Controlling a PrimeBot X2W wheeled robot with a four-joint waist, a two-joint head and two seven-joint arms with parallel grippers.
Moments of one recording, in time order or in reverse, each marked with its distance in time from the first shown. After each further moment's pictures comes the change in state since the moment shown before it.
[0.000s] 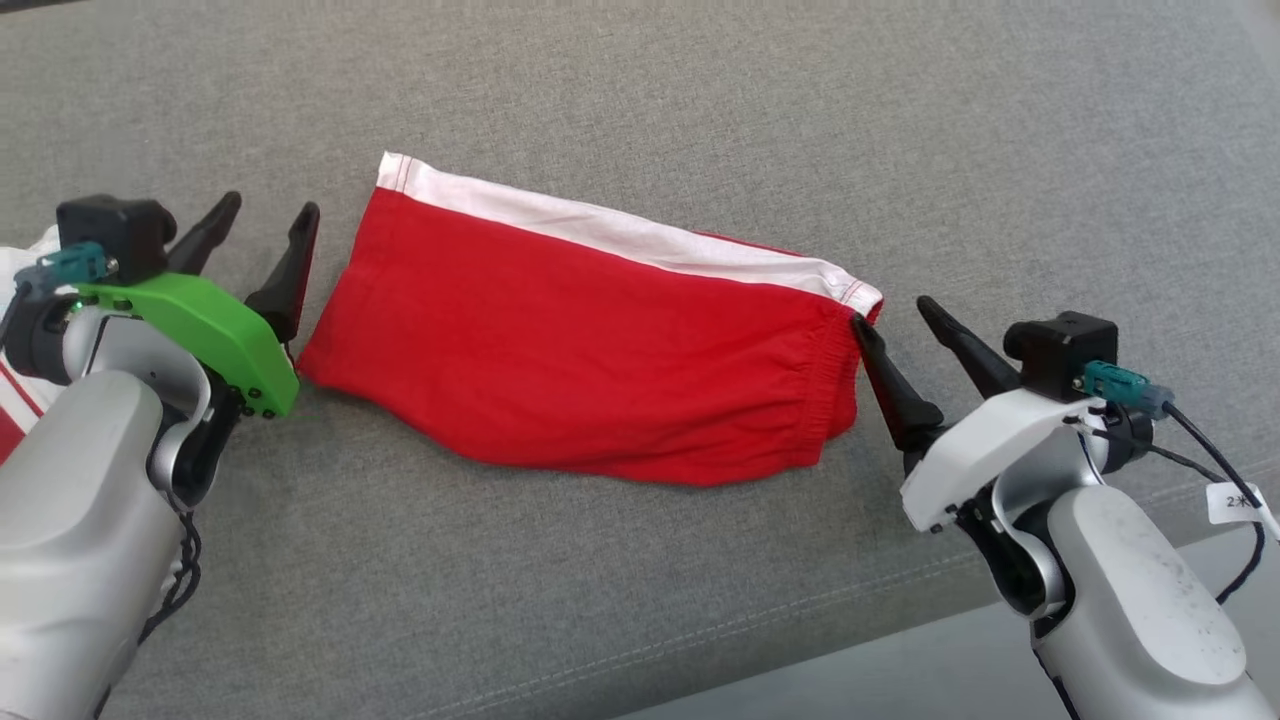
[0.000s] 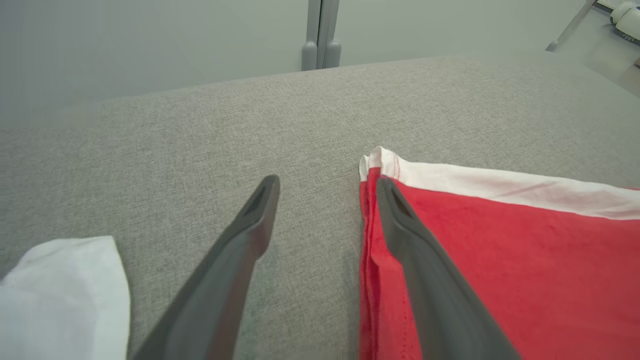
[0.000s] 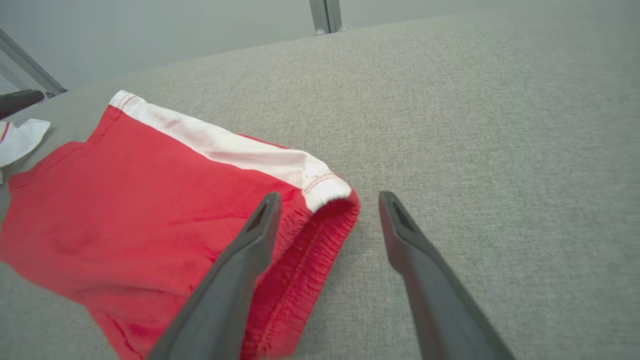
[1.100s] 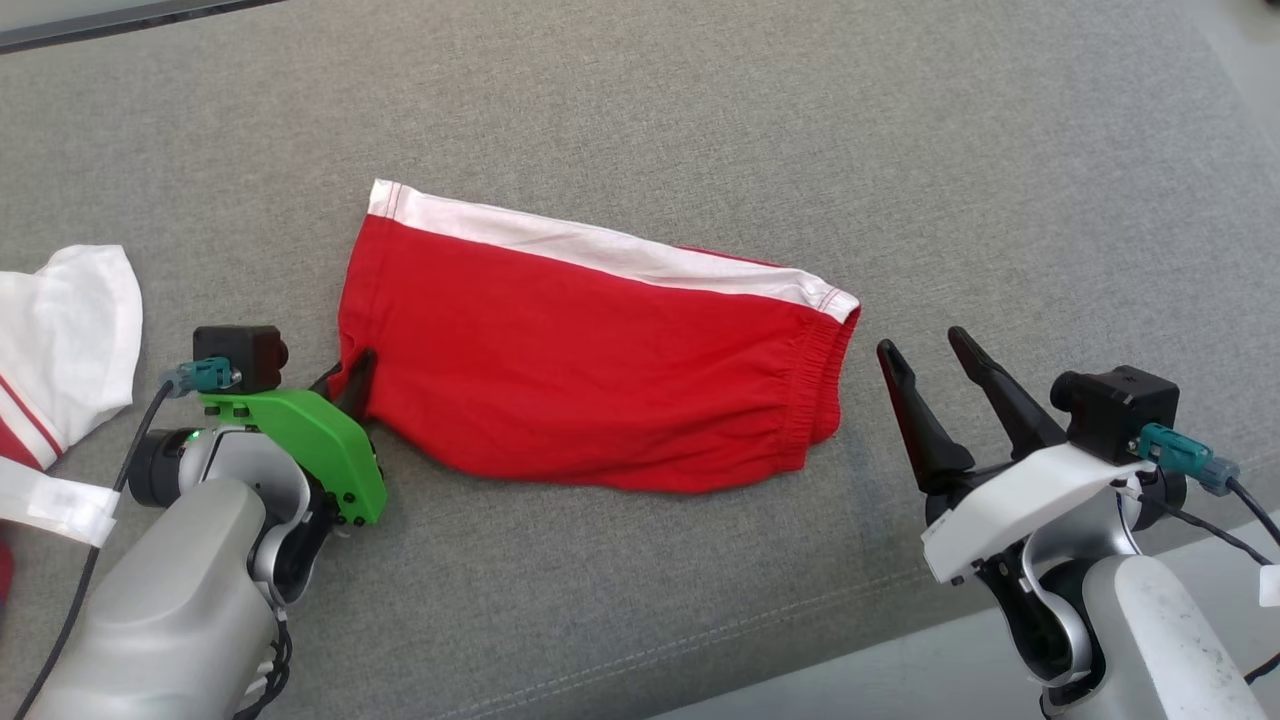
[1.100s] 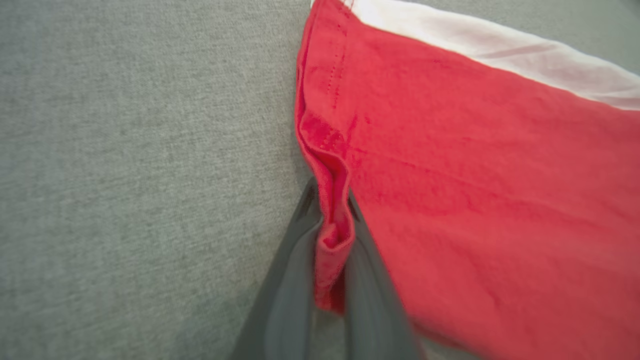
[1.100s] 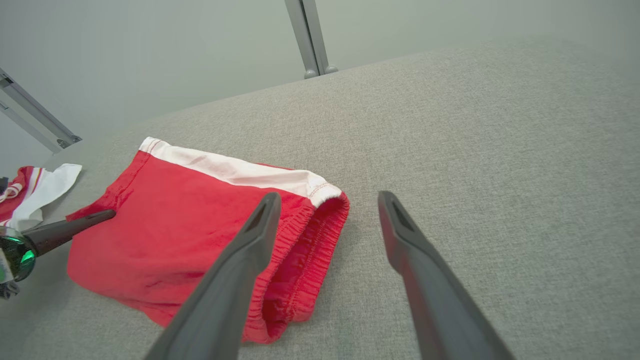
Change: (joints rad) left arm 0.147 -0.091 -0.049 0.040 -0.065 0.074 0.084; right arm 0.190 0.064 -0.116 -0.258 -0.046 0.000 0.057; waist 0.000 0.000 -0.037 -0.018
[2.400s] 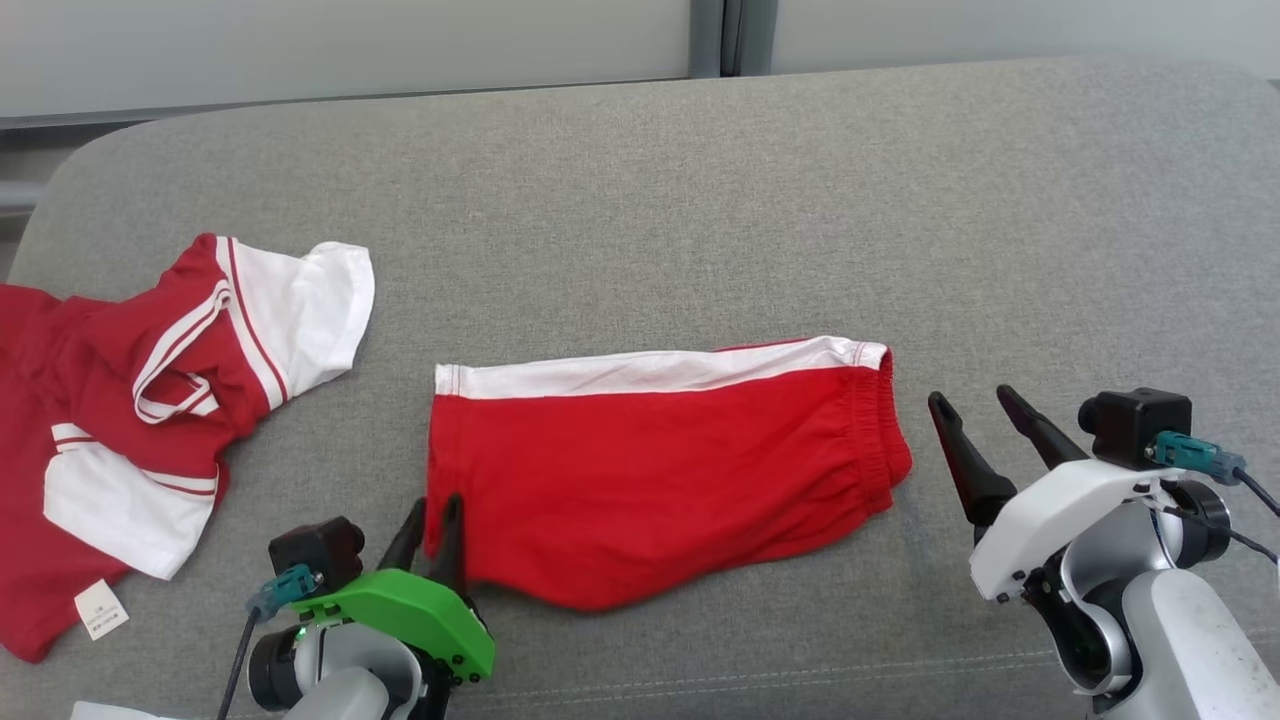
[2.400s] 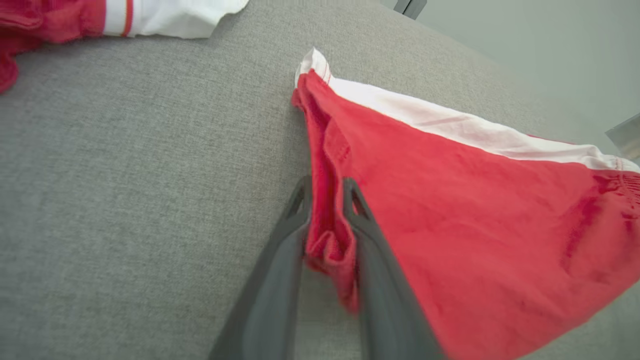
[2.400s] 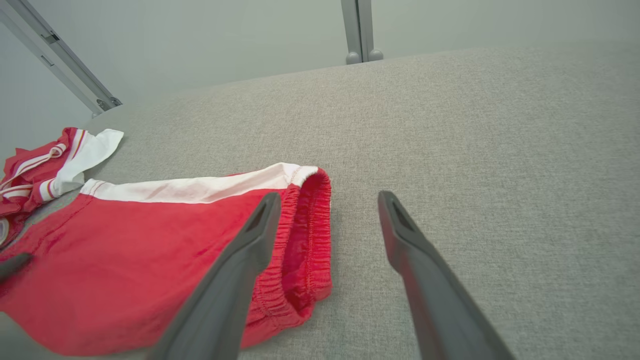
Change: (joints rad) left arm 0.384 -0.110 0.079 -0.288 -0.080 0.245 -0.205; right arm 0.016 -0.046 -0.067 0.116 0.003 0.000 0.091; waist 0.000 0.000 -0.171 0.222
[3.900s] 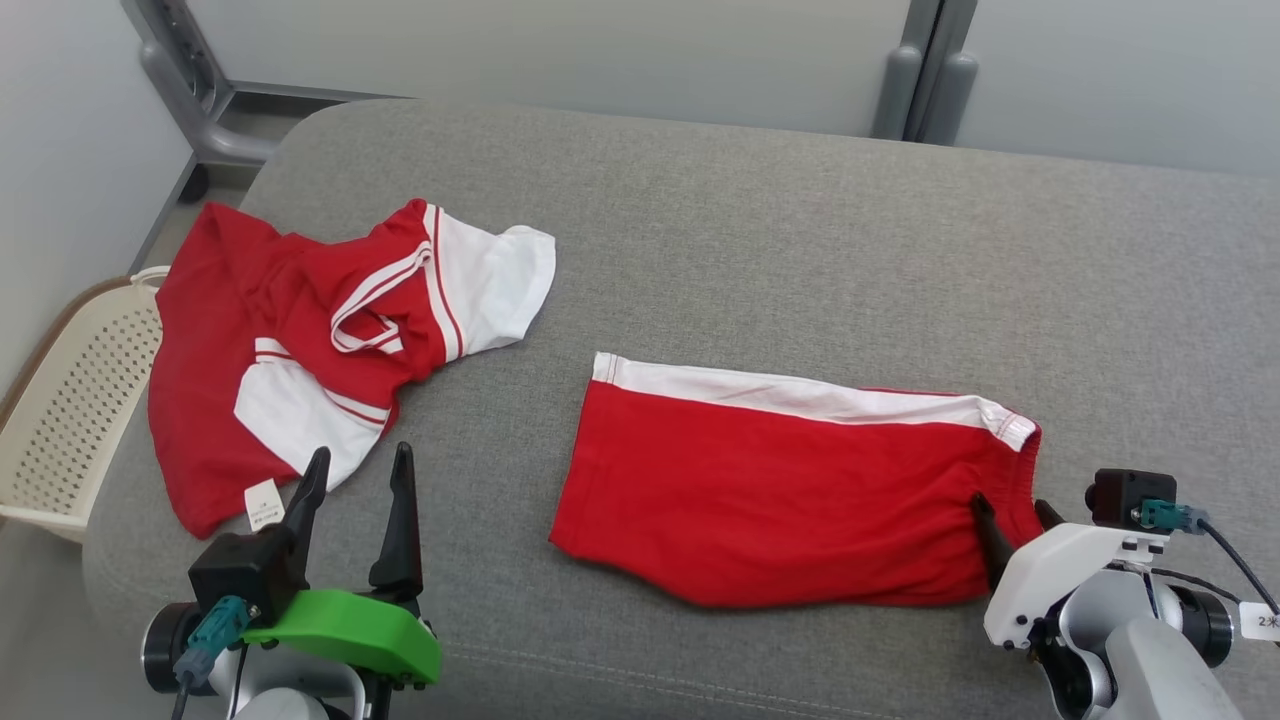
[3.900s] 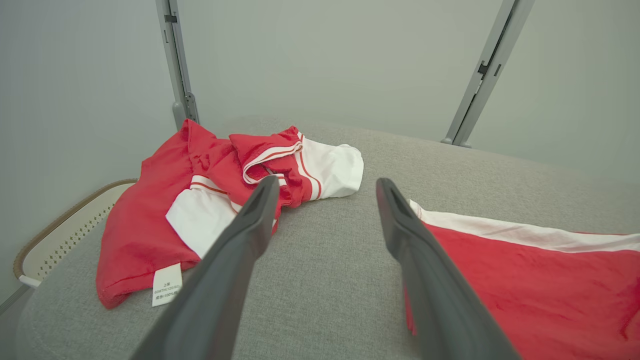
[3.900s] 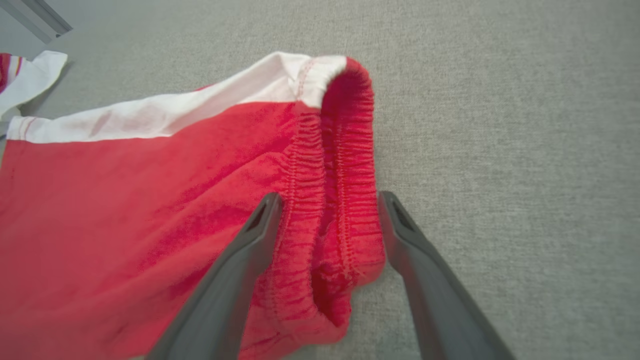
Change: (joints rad) left arm 0.147 0.139 0.136 -0.394 0.319 0.151 -0.007; right arm -0.053 0.087 -0.145 0.437 -0.091 0.000 -0.090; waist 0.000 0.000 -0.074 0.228
